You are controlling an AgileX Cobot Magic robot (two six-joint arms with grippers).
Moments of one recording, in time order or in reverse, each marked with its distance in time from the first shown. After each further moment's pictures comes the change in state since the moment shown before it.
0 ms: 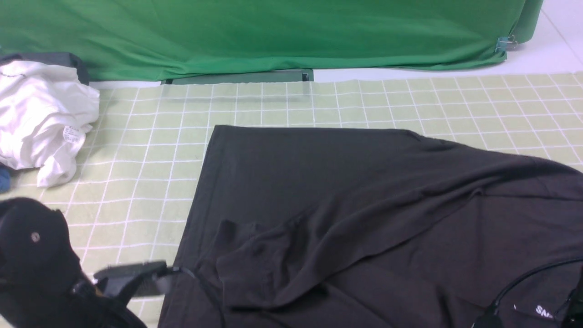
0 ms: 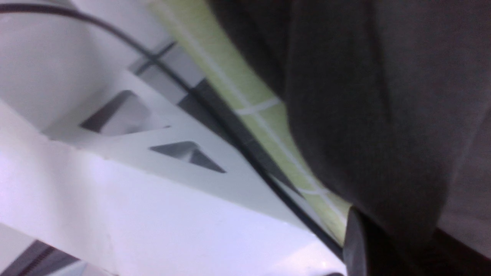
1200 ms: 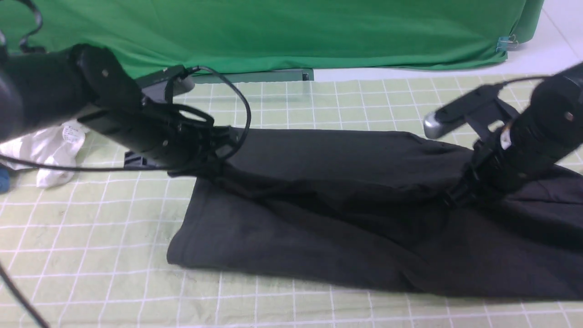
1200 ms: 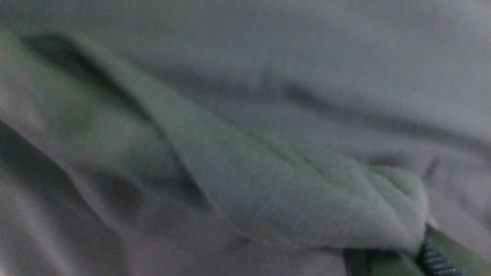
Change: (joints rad) right arm -0.505 0.379 -0.580 -0.147 -0.346 0.022; left arm 0.112 0.477 -0.648 0.018 -0.447 -0.038
